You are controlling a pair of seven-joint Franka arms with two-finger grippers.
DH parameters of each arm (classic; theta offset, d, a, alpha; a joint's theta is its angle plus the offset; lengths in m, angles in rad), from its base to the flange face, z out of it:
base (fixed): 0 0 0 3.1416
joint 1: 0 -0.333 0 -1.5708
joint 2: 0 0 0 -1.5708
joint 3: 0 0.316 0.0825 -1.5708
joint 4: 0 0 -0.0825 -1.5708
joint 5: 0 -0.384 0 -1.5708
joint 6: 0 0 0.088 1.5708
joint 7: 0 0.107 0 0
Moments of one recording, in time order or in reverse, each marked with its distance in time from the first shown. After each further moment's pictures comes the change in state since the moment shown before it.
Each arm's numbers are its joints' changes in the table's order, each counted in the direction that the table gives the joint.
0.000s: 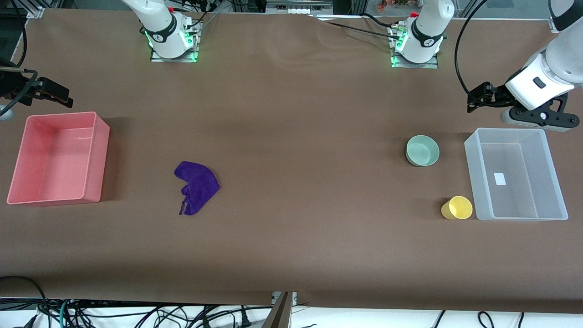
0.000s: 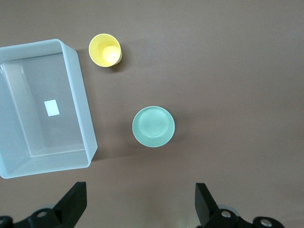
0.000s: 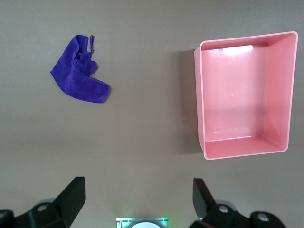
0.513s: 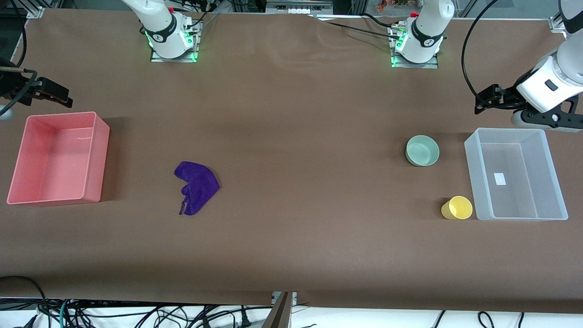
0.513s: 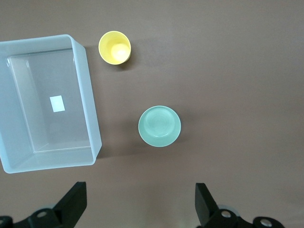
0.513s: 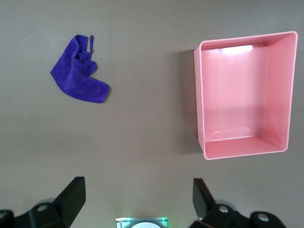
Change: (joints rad) left arm -0.026 -0.004 0.011 0.000 0.000 0.000 0.000; right arm 0.000 0.000 0.000 0.000 0.000 0.000 0.000
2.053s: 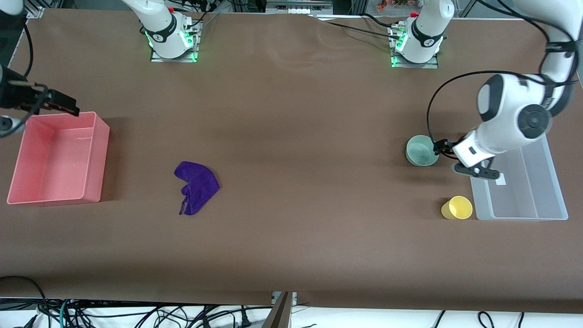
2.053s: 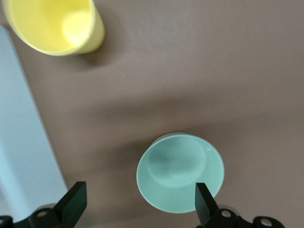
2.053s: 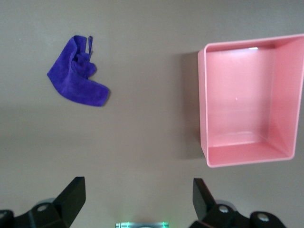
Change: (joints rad) left arm -0.031 -0.234 -0.007 0.465 -0.028 0.670 0.147; right arm -0.004 -0.070 0.007 0.006 0.000 0.058 0.000
